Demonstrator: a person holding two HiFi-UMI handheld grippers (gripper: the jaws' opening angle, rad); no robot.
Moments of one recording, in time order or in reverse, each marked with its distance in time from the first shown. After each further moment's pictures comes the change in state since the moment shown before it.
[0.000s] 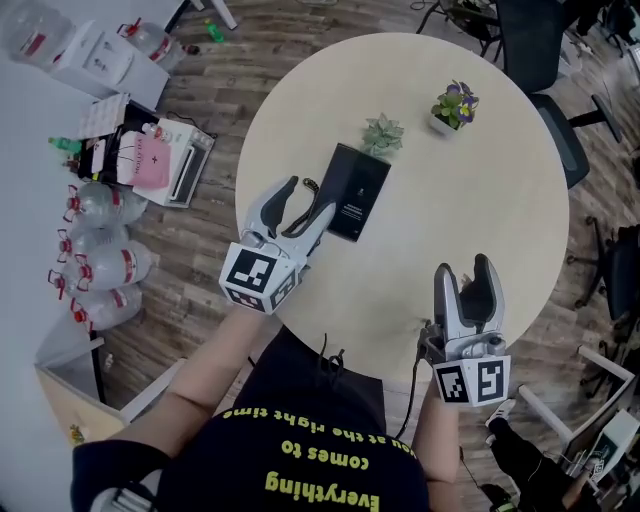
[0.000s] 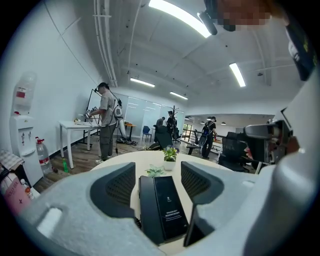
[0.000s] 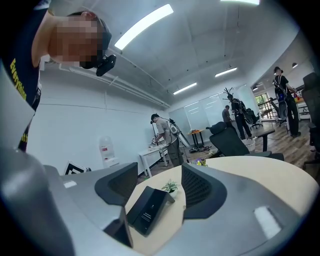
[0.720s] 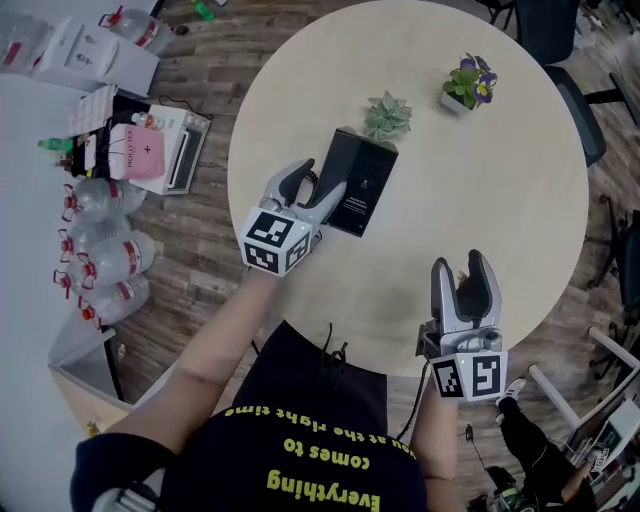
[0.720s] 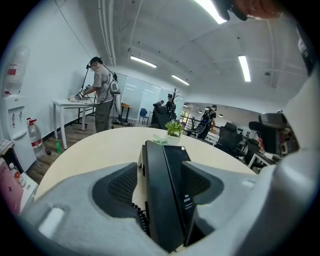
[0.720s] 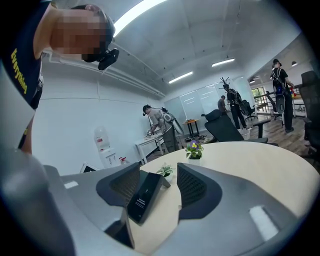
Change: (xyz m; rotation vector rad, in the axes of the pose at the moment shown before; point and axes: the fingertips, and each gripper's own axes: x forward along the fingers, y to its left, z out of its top) left arm 0.074 0.030 -0.096 -0.067 0.197 -0.069; right arm 0.026 -0.018 -0.060 0.029 0.127 -0.050
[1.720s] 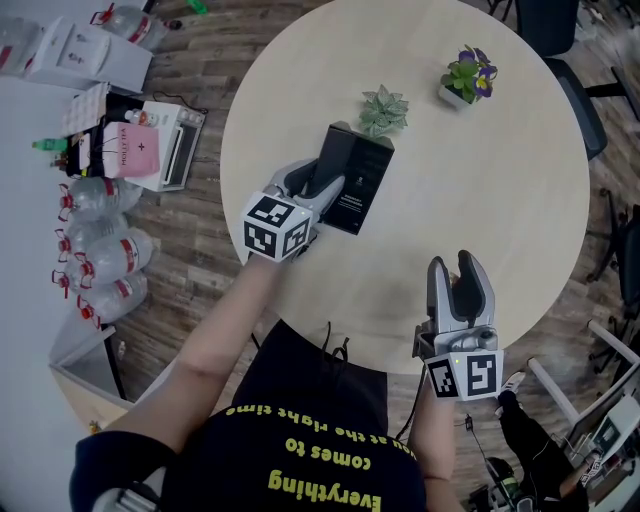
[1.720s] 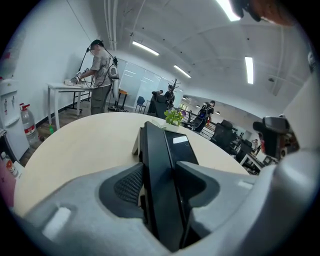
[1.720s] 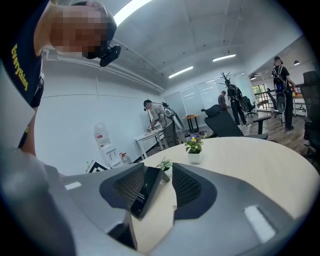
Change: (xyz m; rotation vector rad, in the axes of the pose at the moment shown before) left arm 0.025 -0.001 -0.027 -0.065 0.129 -0.077; right arm 0.004 -0.001 -0.013 0.004 0.058 0.000
